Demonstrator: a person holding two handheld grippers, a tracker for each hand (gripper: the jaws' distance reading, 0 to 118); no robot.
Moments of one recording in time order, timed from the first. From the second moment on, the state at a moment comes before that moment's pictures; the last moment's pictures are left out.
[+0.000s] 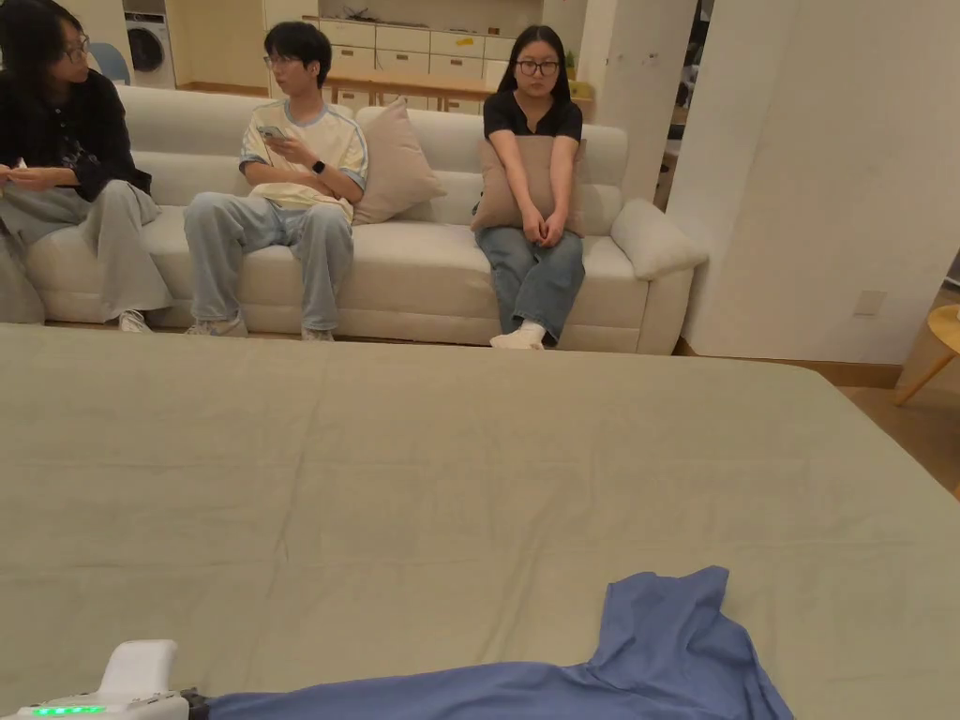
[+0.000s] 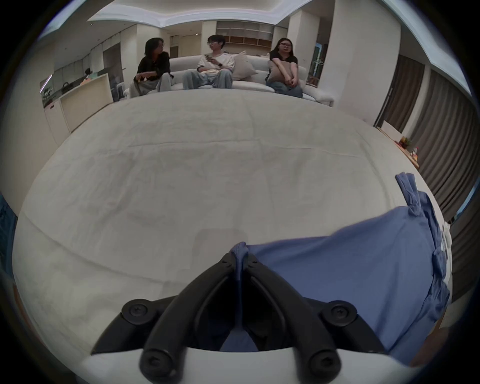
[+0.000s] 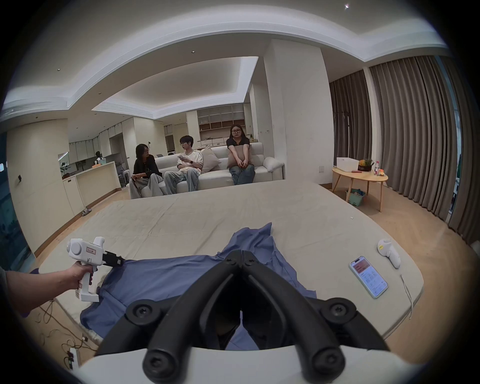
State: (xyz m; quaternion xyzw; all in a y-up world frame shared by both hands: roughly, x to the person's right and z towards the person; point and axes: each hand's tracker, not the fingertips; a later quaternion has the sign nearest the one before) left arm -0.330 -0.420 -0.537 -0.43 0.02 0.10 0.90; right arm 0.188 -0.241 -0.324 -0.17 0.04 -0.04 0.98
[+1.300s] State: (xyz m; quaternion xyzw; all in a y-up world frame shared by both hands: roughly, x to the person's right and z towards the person) left arm -0.346 -0.361 -0.526 -0.36 0.02 0.12 0.93; right arm 0.262 -0.374 -0.646 -0.41 0.04 -0.06 0.91
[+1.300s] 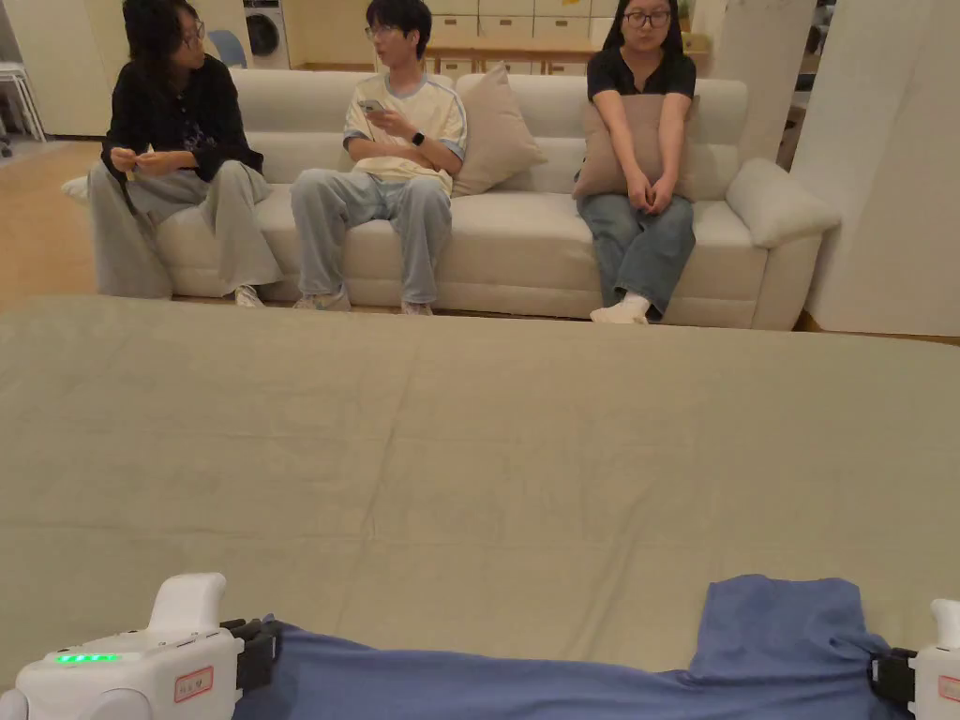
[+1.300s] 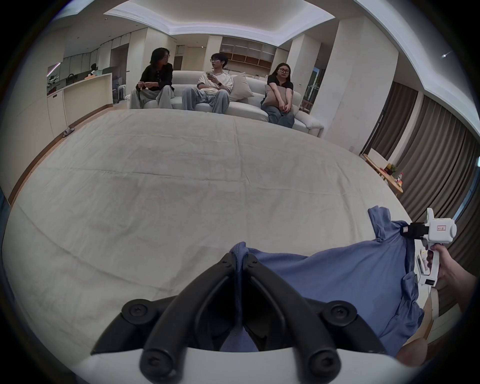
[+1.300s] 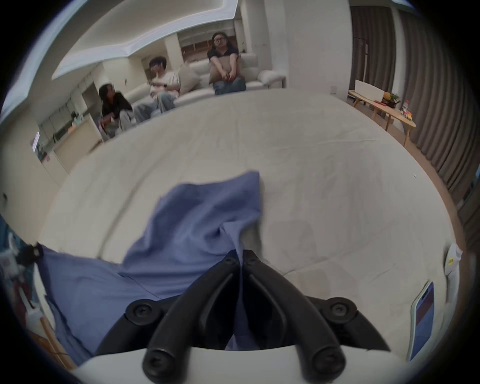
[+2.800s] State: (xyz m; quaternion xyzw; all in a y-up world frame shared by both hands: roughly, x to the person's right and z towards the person) left arm -0.307 -0.234 -0.181 -0.11 0.01 0.01 0.99; right arm 0.274 -0.221 -0.219 -0.03 -0.02 0.00 1.00
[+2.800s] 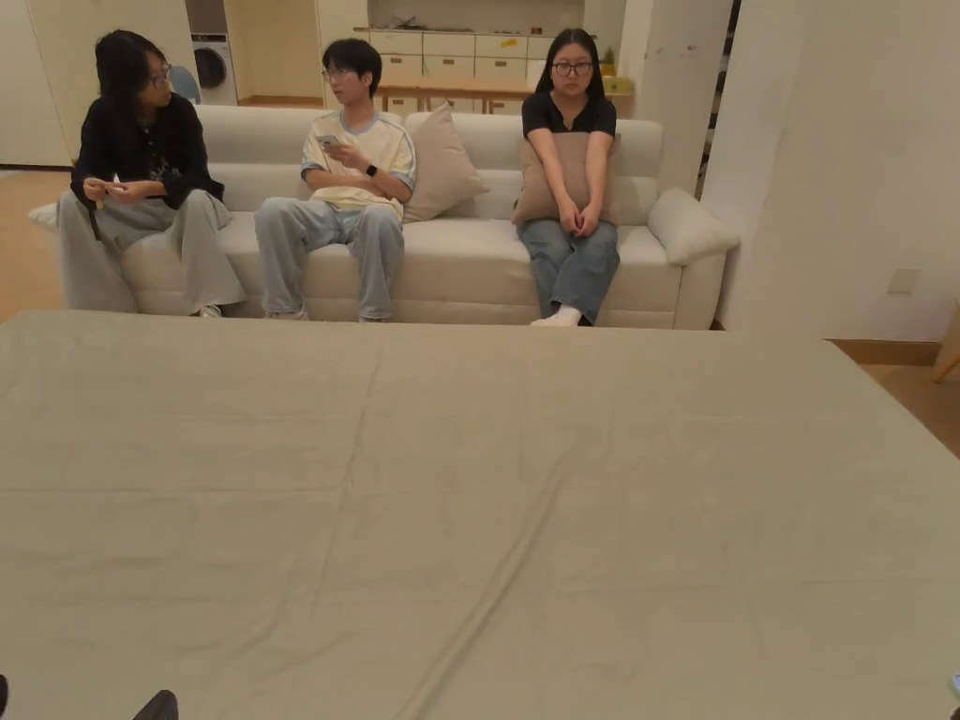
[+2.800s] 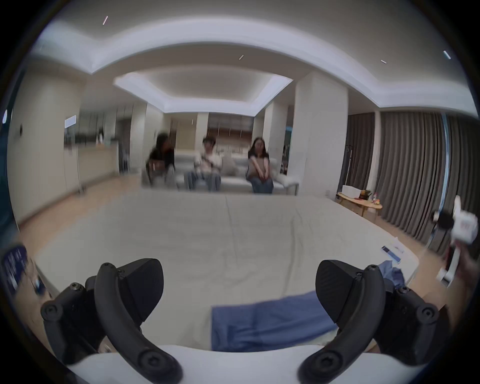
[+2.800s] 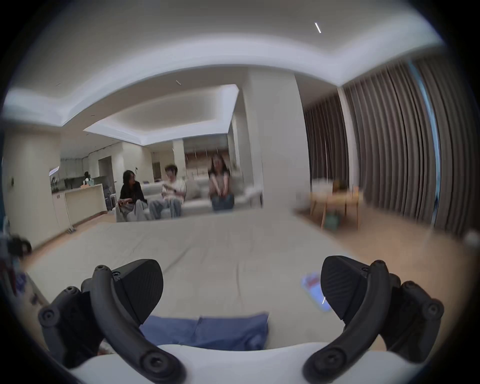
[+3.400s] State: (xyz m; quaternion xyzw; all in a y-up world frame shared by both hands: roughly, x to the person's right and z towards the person) left arm -0.406 -0.382 -0.276 -0.41 -0.10 0.29 0.86; right arm 0.218 -0.194 -0.205 -0.03 0.04 0.02 1.00
